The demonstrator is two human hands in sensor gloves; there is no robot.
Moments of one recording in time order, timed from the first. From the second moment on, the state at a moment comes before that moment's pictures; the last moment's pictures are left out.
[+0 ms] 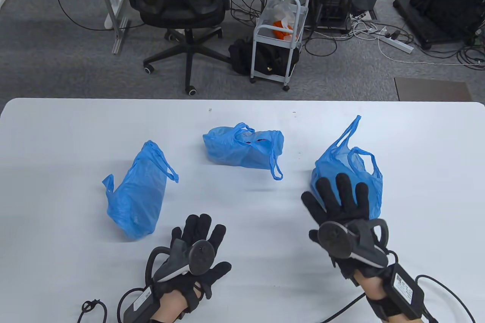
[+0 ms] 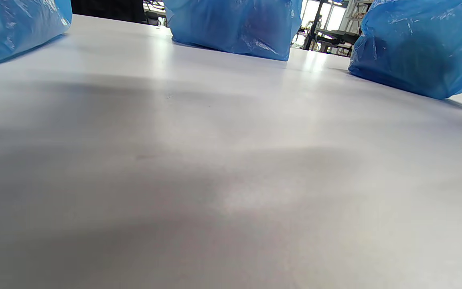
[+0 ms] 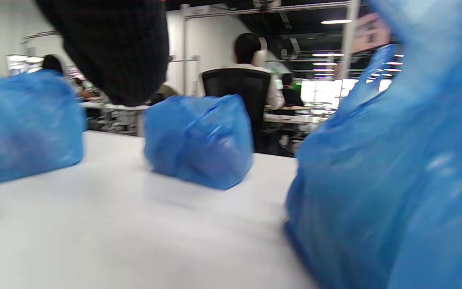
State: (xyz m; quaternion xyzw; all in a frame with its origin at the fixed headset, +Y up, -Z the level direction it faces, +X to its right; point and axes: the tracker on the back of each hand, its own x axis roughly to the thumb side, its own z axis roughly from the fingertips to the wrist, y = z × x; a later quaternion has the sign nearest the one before) left_hand -0.151 -0.776 -0.221 -0.17 -0.17 0.04 0.97; right_hand 0.198 -0.645 -0.265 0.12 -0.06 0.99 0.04
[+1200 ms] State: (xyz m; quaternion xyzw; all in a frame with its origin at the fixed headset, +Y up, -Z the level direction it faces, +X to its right) left_hand -0.158 -0.787 -0.223 -0.22 -0.16 0.05 0.96; right_hand 0.226 -0.614 -0.295 0.26 -0.23 0.85 0.40
